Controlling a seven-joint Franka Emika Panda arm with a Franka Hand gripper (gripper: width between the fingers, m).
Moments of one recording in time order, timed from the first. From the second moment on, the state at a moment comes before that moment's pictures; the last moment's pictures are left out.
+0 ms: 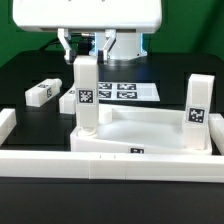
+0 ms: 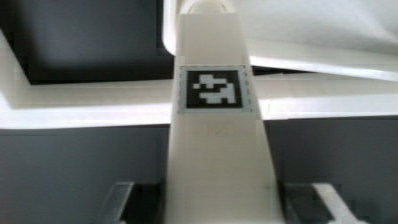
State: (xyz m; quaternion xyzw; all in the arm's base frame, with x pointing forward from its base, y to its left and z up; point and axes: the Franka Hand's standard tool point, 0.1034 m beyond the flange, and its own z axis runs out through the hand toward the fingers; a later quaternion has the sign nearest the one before) arm 0.592 -0.076 0.136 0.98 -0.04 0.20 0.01
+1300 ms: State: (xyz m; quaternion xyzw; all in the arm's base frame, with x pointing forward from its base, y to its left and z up) arm 0.594 -0.078 0.136 0.97 -0.04 0.23 0.03
